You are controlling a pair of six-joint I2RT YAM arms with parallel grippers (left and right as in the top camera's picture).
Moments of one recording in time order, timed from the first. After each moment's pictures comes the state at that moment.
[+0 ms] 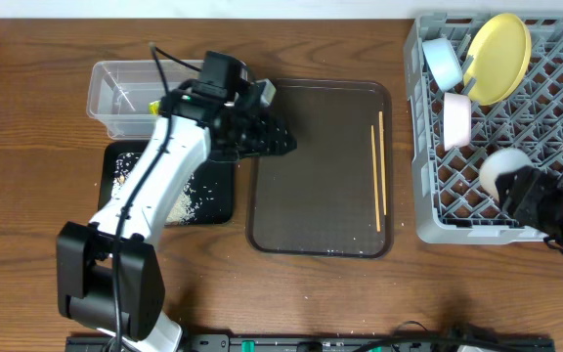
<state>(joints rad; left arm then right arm) -0.30 1.75 1.41 -0.86 0.52 -0.27 -0.35 1.04 1.35 -1.31 -0.21 0.17</state>
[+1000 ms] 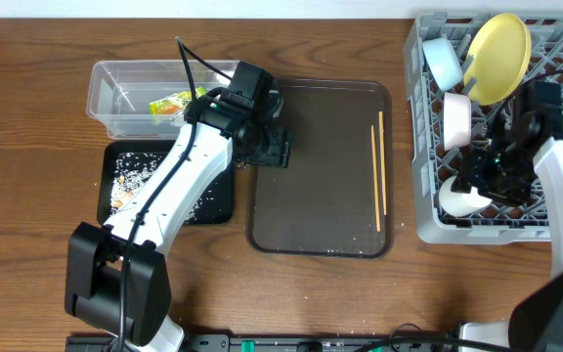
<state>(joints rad) -0.40 1.75 1.41 -0.89 0.20 -0.25 -0.17 1.61 1.35 -1.32 -0.10 0.13</state>
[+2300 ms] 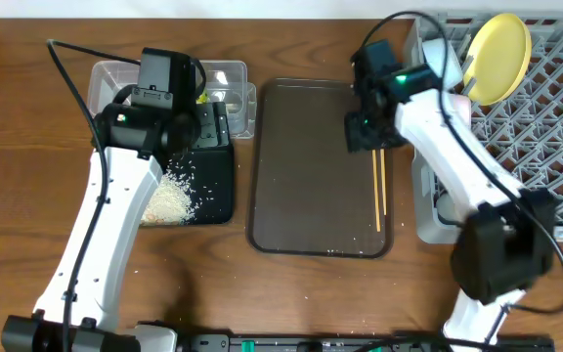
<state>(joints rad) -0.17 1.50 1.43 -0.98 0.02 -0.27 0.38 1.98 1.66 -1.11 0.02 0.28</state>
